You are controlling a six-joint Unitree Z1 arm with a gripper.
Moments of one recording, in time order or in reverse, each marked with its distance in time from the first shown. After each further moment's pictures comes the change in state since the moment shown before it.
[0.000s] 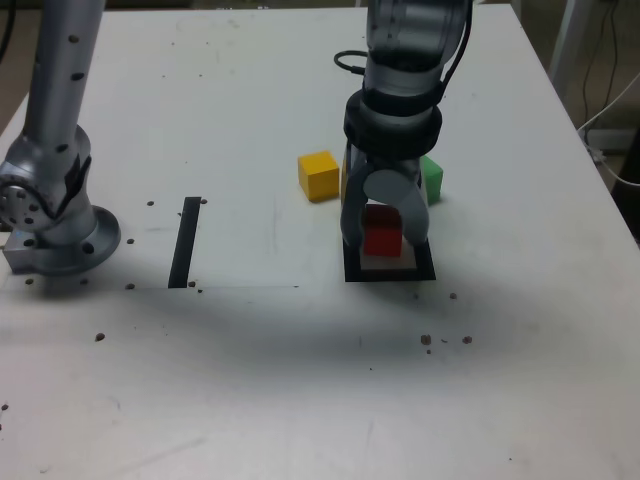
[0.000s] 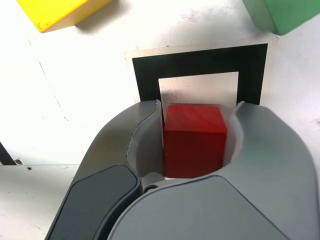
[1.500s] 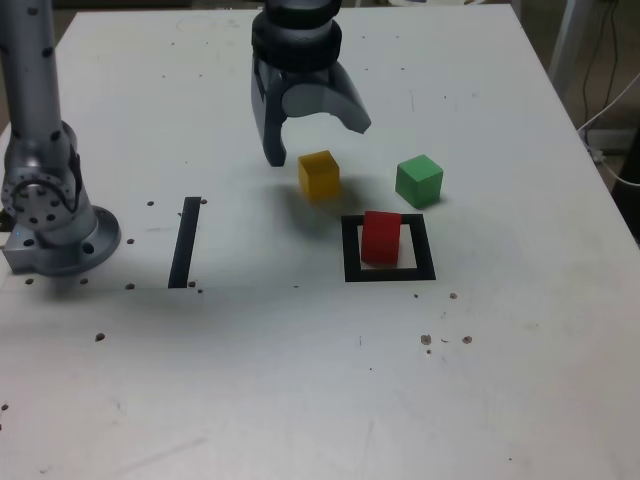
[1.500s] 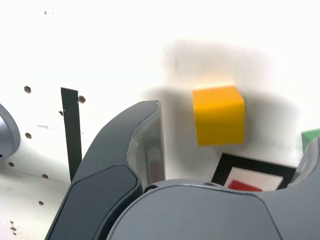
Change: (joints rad) arm 0.322 -0.231 0.218 0.025 0.071 0.023
